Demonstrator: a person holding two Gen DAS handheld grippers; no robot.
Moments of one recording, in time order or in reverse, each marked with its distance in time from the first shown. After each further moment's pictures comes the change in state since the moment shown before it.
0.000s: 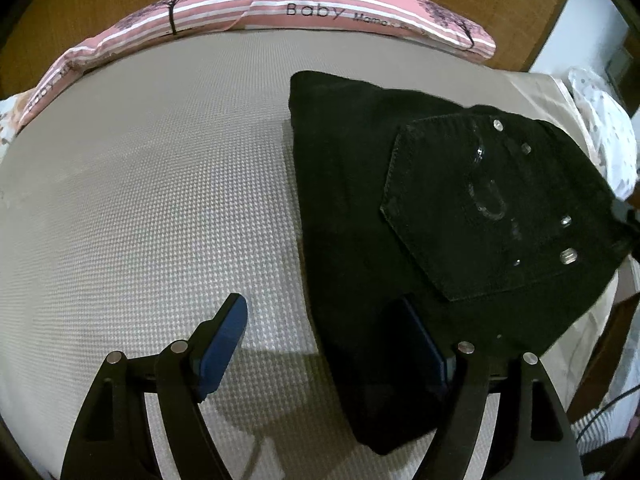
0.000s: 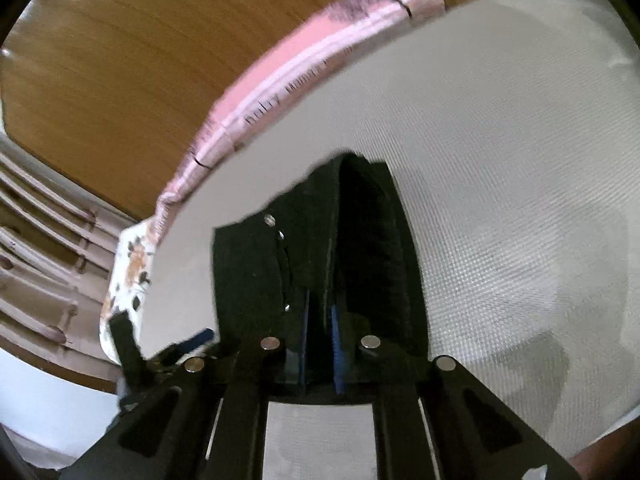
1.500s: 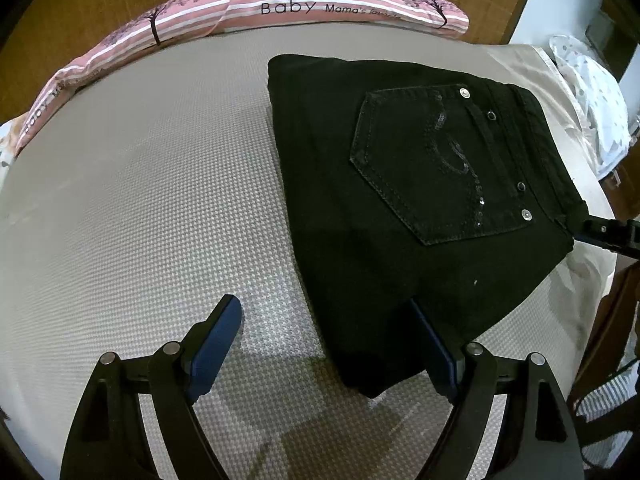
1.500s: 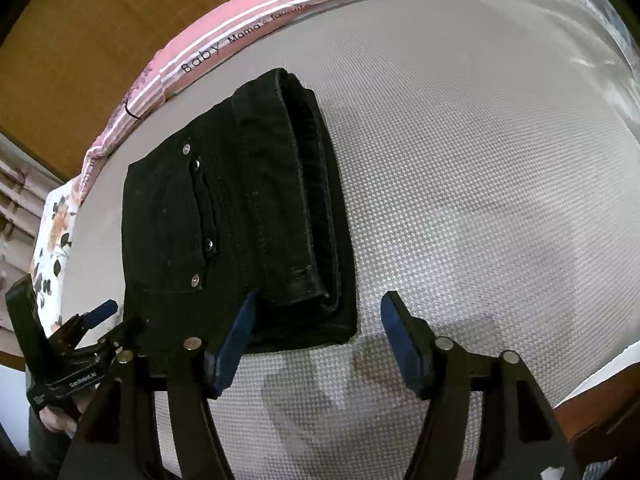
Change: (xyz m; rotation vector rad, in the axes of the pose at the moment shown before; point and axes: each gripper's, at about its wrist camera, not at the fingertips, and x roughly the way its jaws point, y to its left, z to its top) left arm -0.012 -0.020 -0.023 0.092 0.023 0.032; right arm 0.031 -0.009 -0.040 -0.055 0.111 -0.303
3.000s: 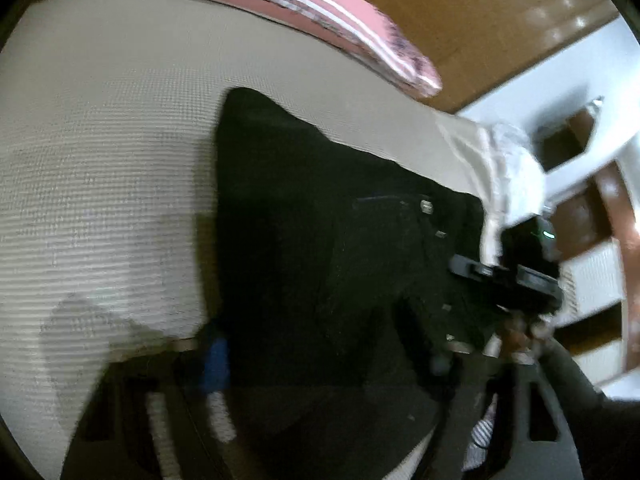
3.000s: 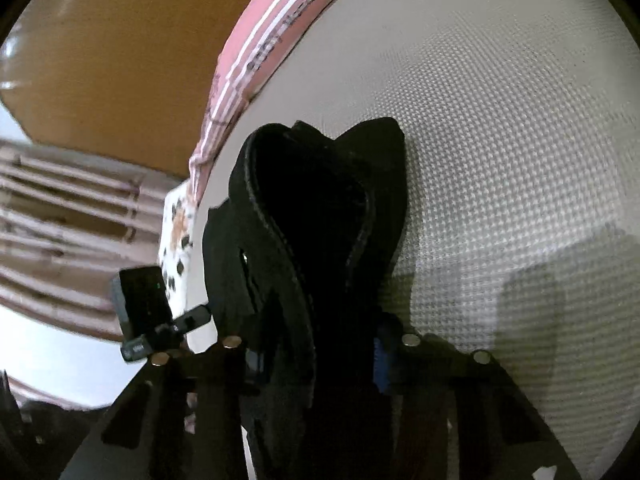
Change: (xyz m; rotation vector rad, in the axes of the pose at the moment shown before) left arm 0.040 0.053 0.065 -0.242 -0.004 -0.477; right arm 0.088 -0.030 0.090 0.055 0.164 0.578
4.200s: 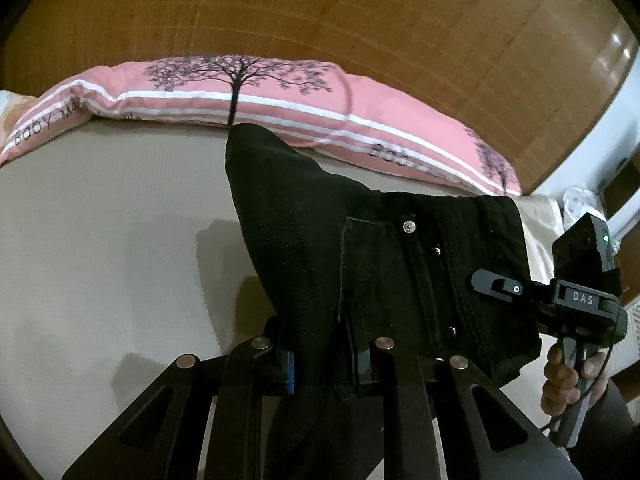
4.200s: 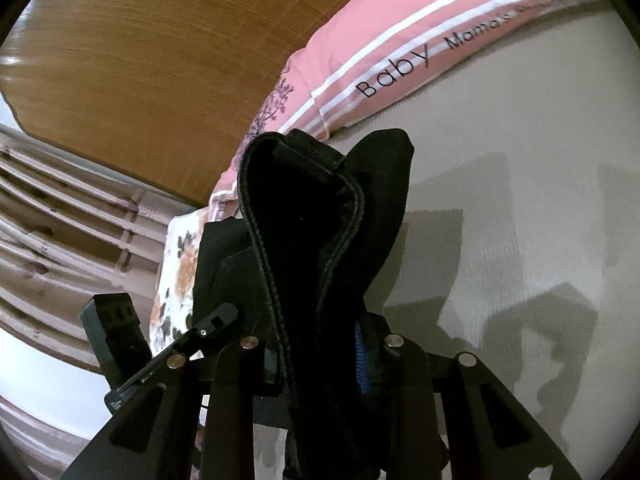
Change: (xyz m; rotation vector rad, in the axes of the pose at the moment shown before) left arm -0.089 0.090 0.142 0.016 -0.221 0.268; right arm 0.139 0.163 0.113 -0.134 -0.074 -0.015
